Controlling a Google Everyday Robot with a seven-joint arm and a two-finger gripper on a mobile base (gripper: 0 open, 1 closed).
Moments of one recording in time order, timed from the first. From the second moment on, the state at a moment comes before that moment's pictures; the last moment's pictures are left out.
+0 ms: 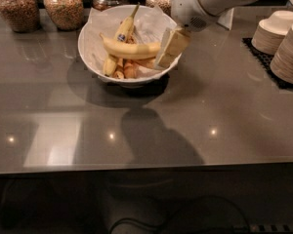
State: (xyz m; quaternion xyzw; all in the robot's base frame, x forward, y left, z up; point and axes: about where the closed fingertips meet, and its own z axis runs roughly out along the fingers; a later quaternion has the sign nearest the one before) arm 0.614 -0.039 0.995 -0.67 0.62 -0.01 0.41
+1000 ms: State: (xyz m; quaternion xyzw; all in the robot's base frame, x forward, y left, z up) arm 0.628 -0.008 0.980 -0.69 0.59 -0.01 0.42
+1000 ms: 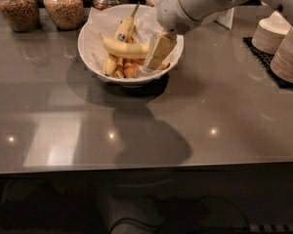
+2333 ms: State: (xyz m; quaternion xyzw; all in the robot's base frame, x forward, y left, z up) arm 0.660 0.027 0.924 -0.70 0.58 0.04 0.41
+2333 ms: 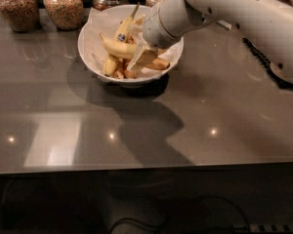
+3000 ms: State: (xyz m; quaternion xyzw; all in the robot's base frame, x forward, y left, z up) arm 0.675 0.026 0.907 -0.70 0.59 0.04 0.40
